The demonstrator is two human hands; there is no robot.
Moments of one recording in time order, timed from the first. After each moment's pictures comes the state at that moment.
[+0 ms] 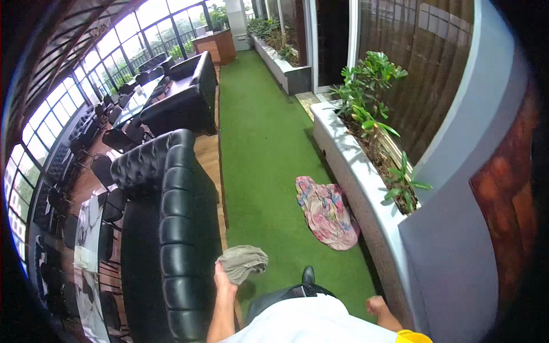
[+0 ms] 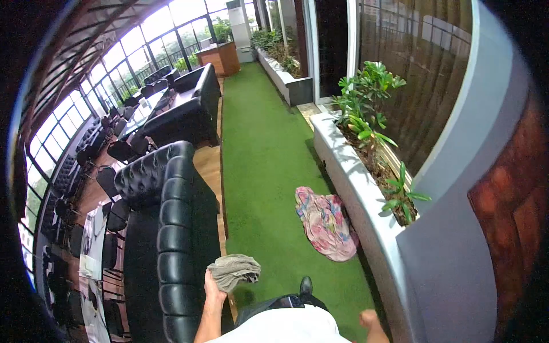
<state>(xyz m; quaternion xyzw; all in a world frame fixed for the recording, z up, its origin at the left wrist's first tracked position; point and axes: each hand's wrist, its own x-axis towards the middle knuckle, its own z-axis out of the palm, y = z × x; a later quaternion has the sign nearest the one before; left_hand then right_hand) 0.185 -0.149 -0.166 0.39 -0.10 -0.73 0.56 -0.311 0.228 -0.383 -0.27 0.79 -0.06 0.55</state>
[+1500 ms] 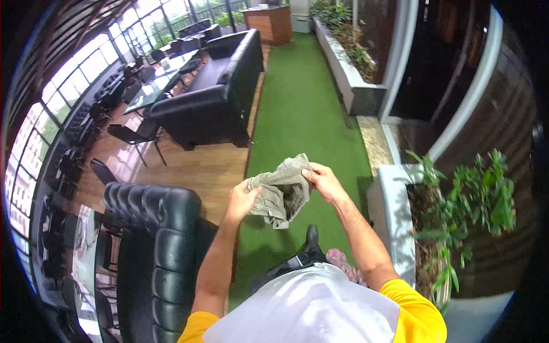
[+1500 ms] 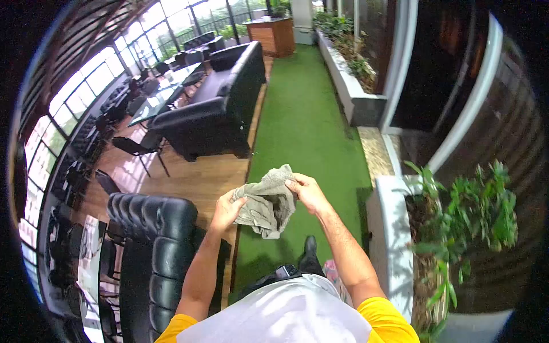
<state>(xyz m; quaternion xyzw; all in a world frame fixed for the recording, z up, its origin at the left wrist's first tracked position) -0.017 -1.029 -0.039 0.56 -0.59 -0.40 0.42 -0.270 -1.054 -0.044 -0.45 0.40 -0.49 0.63</state>
